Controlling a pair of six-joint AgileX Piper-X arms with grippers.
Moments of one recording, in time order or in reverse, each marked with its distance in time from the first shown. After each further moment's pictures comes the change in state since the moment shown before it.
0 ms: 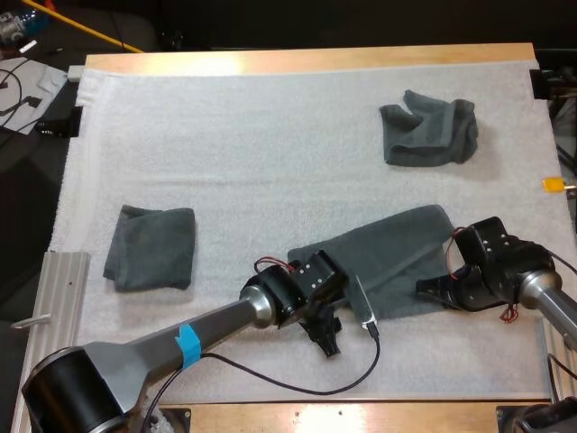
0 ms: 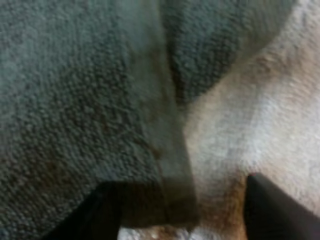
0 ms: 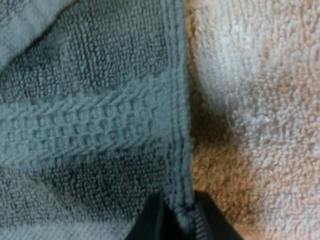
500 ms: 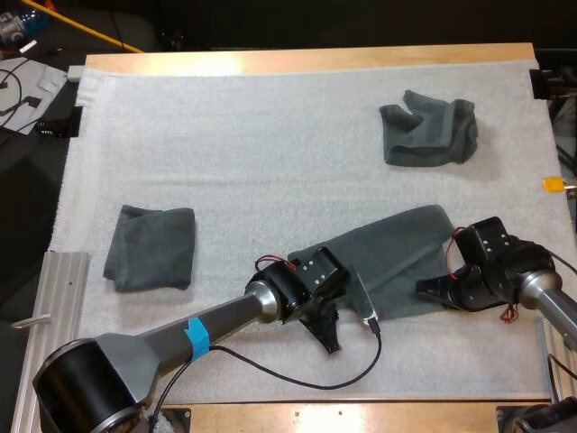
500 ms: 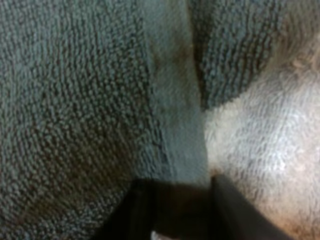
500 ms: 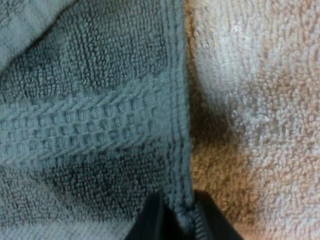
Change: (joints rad) left arm 0.010 0.048 -0.023 -0.008 -0.009 -0.005; right arm 0.000 0.000 0.000 0.002 -0.002 0.000
